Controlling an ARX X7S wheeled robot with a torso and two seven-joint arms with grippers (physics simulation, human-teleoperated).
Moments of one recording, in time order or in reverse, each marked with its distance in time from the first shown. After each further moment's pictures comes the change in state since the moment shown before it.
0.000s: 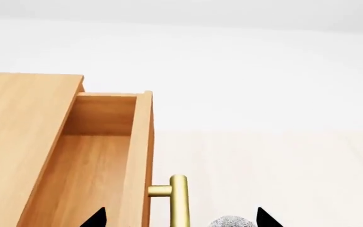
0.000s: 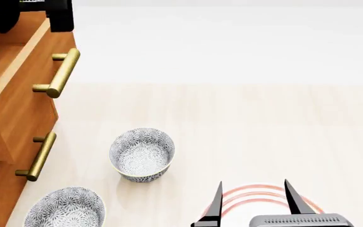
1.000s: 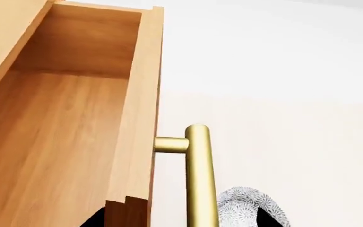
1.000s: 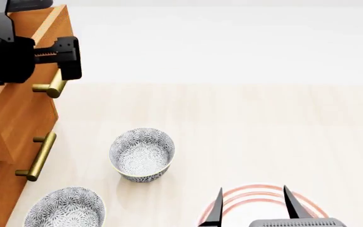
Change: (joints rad) left arm 0.119 -0.014 -0.040 -0.187 0.023 0.185 0.022; right arm -0.016 0.008 -0.016 0.039 -0.004 -0.034 0.002
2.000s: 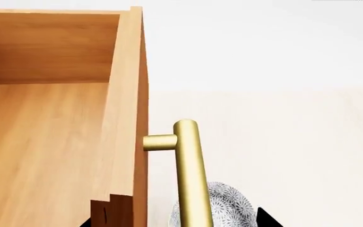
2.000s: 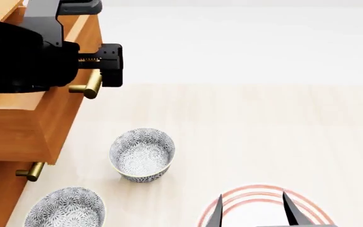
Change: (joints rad) left arm 0.067 0.071 0.288 0.164 -0.402 -0.046 -0.206; right arm -0.028 0.014 -0.008 0.014 0.005 -0.036 -0.002
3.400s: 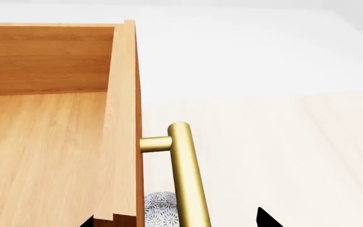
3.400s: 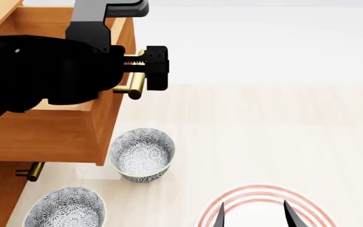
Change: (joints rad) left arm -0.097 -0.028 1.280 0.123 -1.435 0.481 -0.293; right arm -0.037 0.016 -0.003 0.029 0.008 -0.053 -0.004
